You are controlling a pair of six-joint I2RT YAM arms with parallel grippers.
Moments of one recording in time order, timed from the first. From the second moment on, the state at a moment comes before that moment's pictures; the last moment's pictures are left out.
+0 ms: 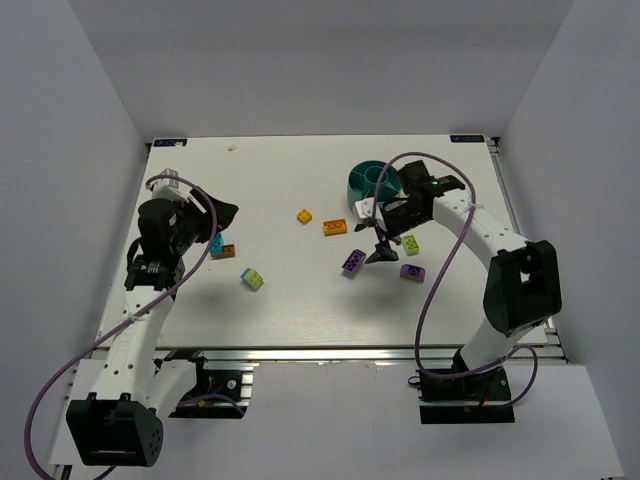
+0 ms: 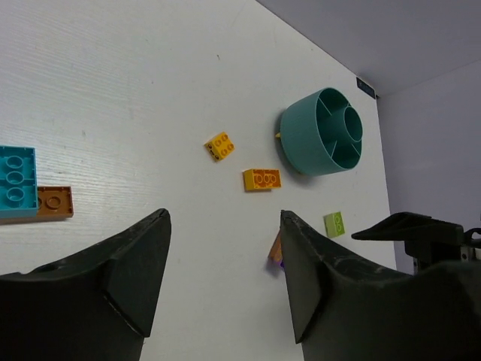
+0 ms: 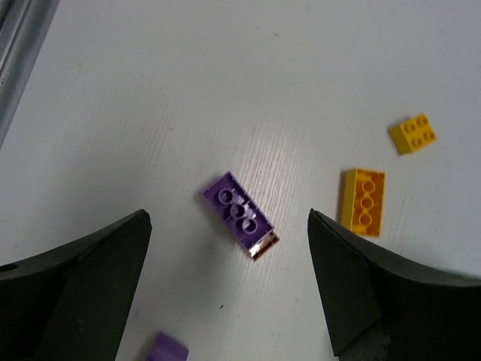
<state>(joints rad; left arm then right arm) -0.02 0.92 0.79 -0.19 0.26 -0.64 0.37 1.65 1.32 -0.93 -0.96 -1.41</state>
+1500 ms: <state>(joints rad) -0.02 0.81 0.69 -0.18 0.26 -0.76 0.51 2.05 1.53 -1.08 -0.69 -1.83</state>
